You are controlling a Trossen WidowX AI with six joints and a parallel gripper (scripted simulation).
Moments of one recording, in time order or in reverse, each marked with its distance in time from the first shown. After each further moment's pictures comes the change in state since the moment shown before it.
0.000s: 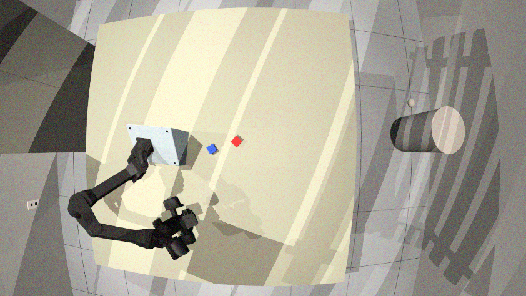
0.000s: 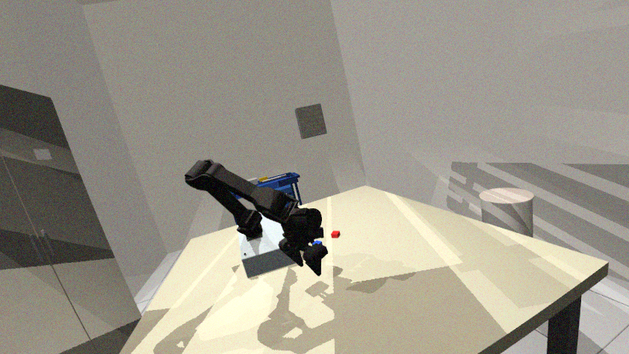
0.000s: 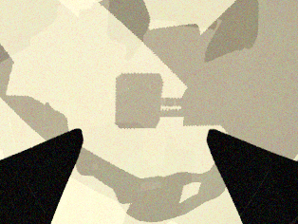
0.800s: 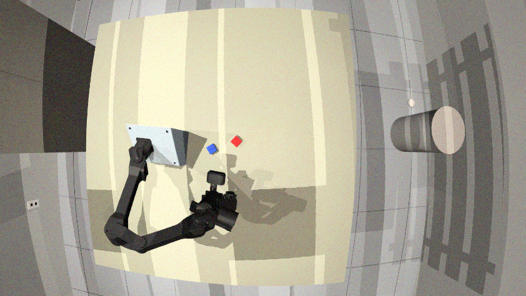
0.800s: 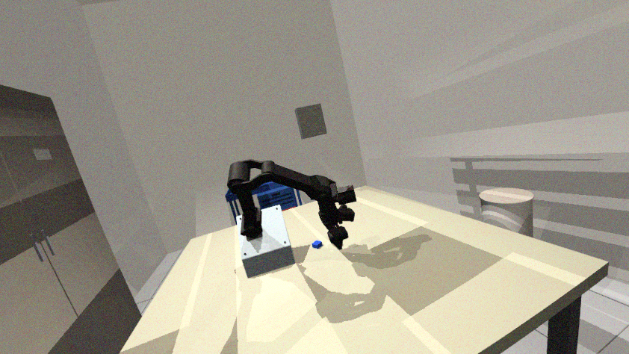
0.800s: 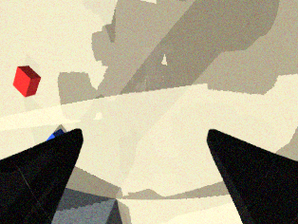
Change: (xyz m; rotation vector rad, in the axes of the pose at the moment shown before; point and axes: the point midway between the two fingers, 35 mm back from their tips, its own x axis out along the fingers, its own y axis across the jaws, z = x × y) arm 0.020 0.053 0.170 0.536 0.009 0.183
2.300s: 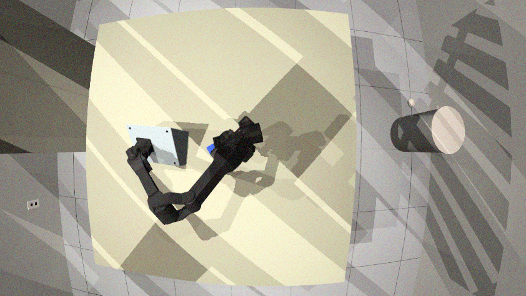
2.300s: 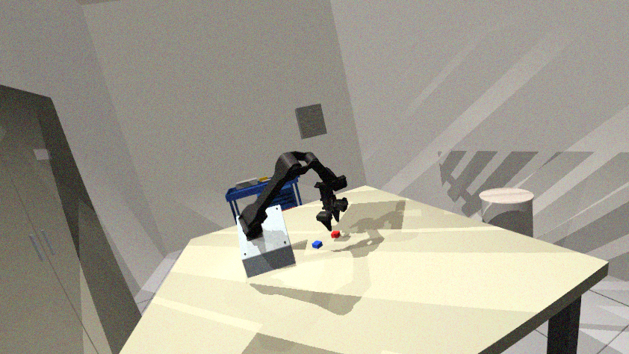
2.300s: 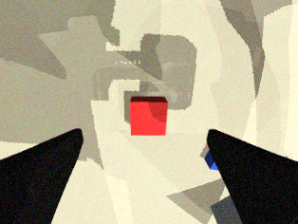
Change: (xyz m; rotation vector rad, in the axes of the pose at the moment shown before) arm 0.061 0.191 0.032 0.623 -0.002 -0.183
